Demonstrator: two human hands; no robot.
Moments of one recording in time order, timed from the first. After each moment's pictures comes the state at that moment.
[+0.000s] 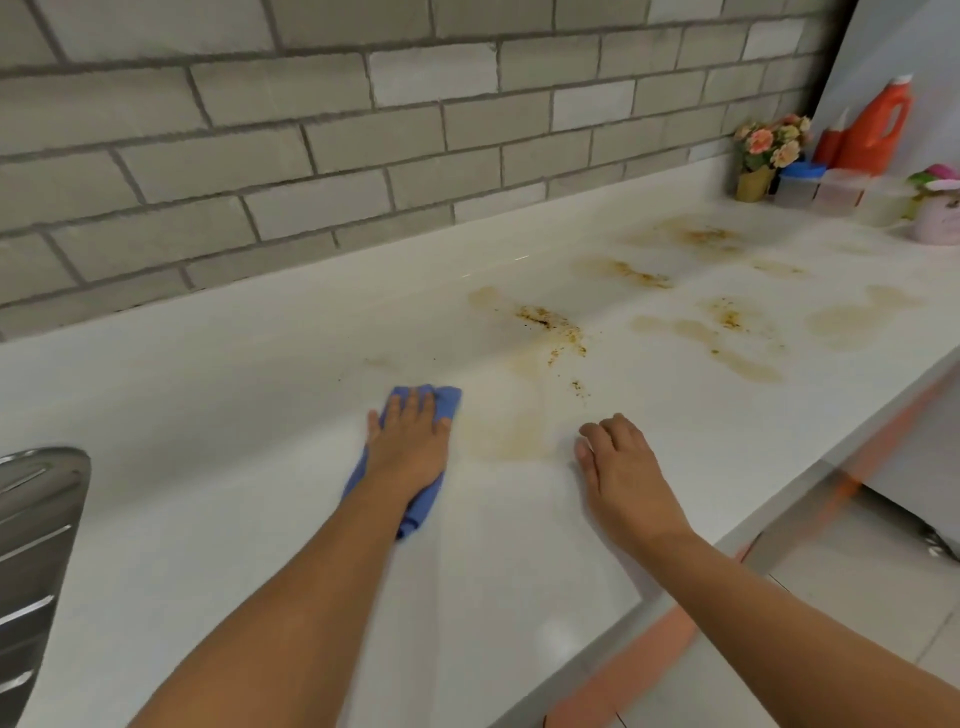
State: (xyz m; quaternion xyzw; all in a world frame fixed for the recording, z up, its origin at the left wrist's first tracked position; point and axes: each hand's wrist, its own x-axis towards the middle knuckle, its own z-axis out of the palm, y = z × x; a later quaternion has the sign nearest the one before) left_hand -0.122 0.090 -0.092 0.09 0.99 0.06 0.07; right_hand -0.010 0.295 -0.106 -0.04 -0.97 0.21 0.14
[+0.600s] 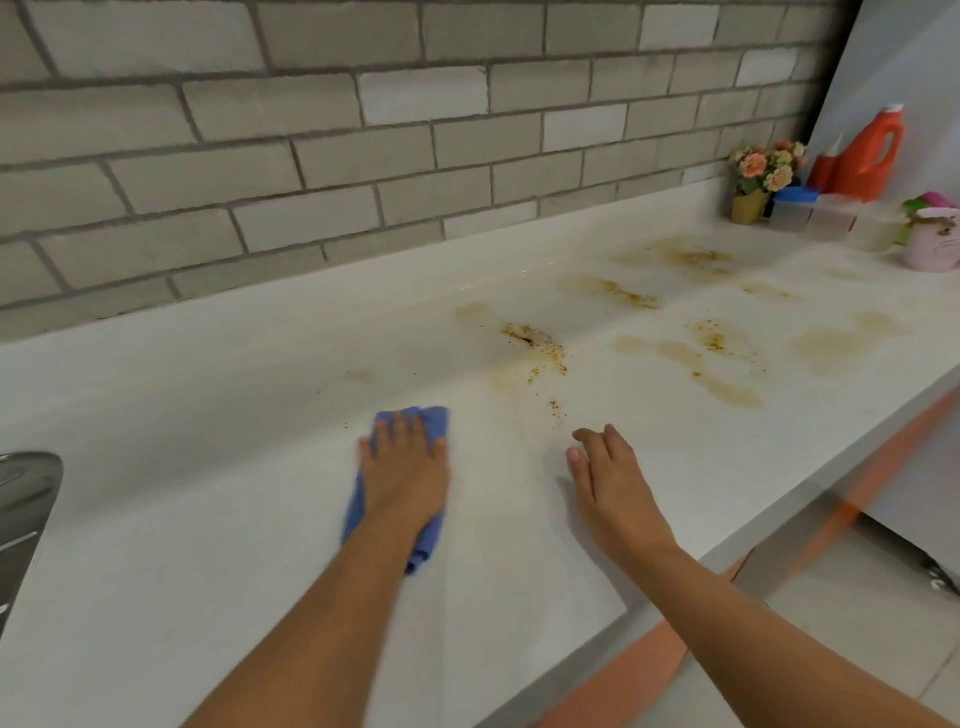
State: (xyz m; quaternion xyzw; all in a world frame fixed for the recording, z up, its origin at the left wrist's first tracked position) left_hand -0.095 0.124 -0.095 0.01 1.00 0.06 0.02; right_hand -0.012 0.315 -0.096 -0.06 -0.93 0.34 0.11
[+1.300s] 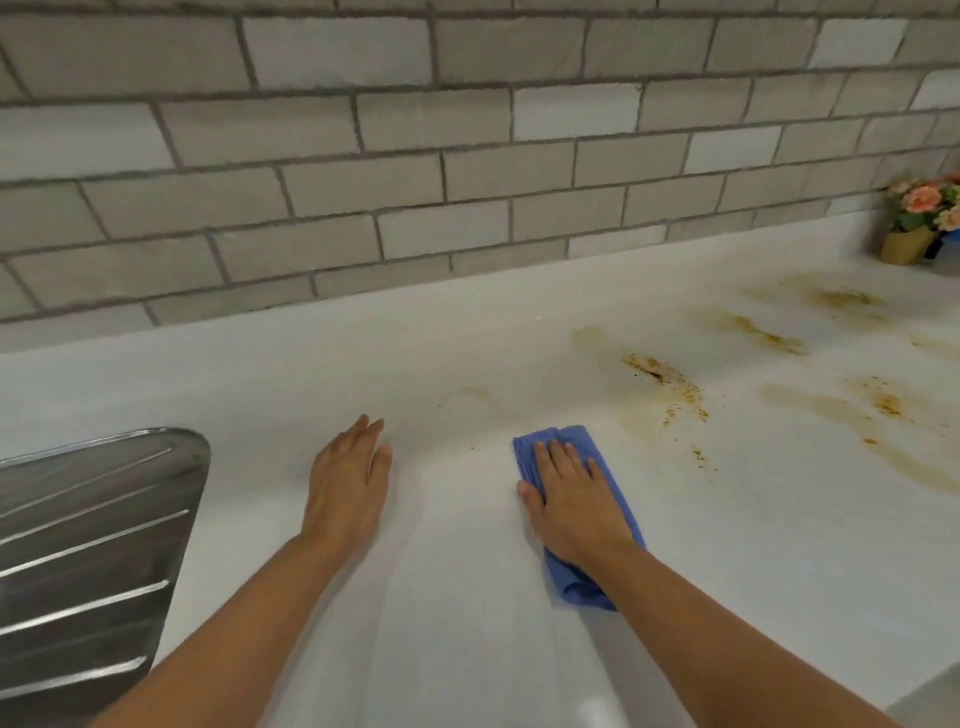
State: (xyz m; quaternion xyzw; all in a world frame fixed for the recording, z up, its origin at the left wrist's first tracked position) left_hand -0.108 -0.062 -0.076 -0.01 0.95 0.29 -0.11; right_hand -0.098 0.170 -0.091 0.06 -0.99 0.10 -0.04
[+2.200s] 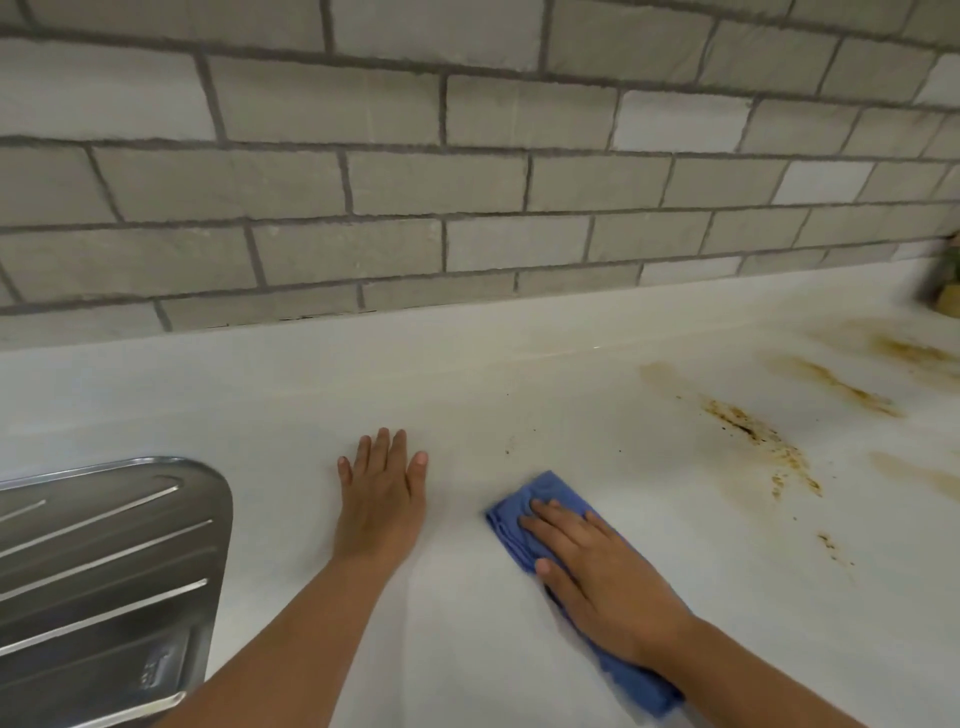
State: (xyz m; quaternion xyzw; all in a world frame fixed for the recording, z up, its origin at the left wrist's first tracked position) left_hand -0.200 -0.113 -0.102 -0.05 0.97 0.24 -0.05; right_hand -0.136 0.110 -0.097 0.23 -0.96 0.14 -0.03
